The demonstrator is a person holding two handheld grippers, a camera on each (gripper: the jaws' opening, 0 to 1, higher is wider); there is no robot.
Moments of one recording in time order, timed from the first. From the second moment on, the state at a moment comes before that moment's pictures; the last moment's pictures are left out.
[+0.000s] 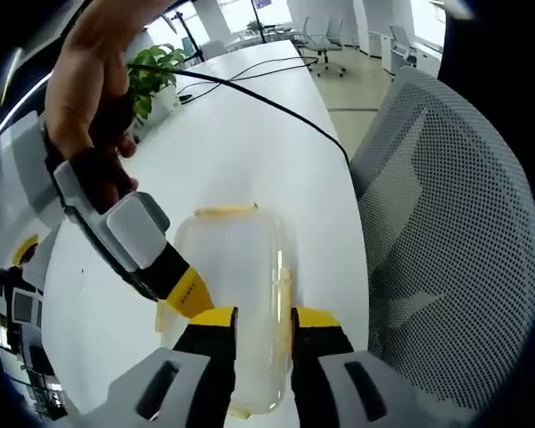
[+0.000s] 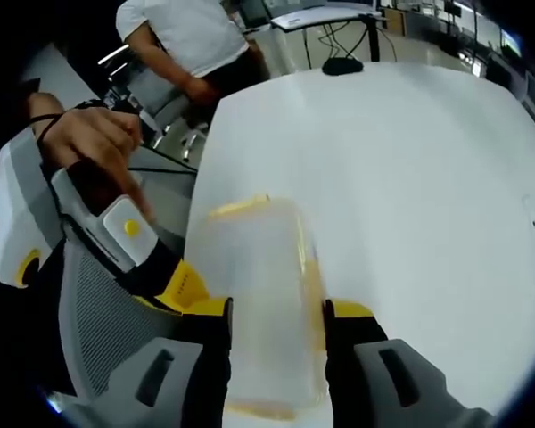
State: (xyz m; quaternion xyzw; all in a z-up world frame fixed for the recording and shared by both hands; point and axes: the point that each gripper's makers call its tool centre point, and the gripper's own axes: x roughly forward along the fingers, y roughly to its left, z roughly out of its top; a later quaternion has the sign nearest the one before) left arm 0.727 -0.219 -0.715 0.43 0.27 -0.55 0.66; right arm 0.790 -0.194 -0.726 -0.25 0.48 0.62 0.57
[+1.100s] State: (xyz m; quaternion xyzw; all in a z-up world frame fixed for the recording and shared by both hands) left arm 0.751 -0.169 -0.684 0.29 0.28 -0.48 0.78; right arm 0.789 -0.220 -0.699 -0.26 0.42 0.59 0.64
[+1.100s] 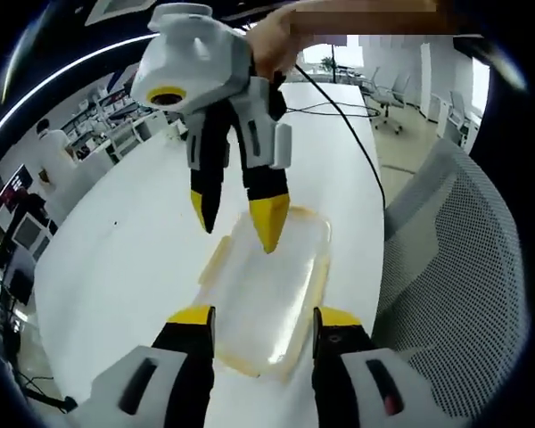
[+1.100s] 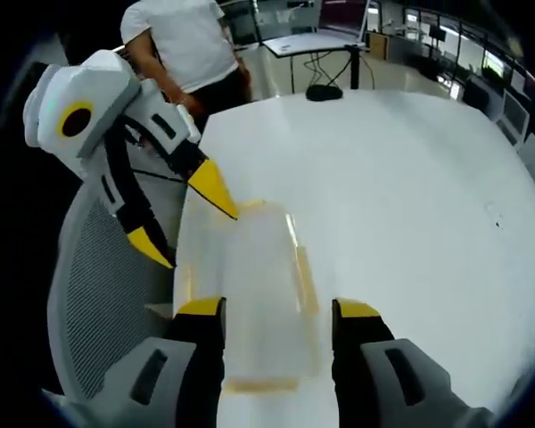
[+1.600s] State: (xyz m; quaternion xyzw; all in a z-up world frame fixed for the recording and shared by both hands) left arm 0.753 -0.152 -0.687 0.23 0.29 -0.45 0.81; right arm 0.773 -0.248 -0.697 -0.25 0.39 0.55 0.69
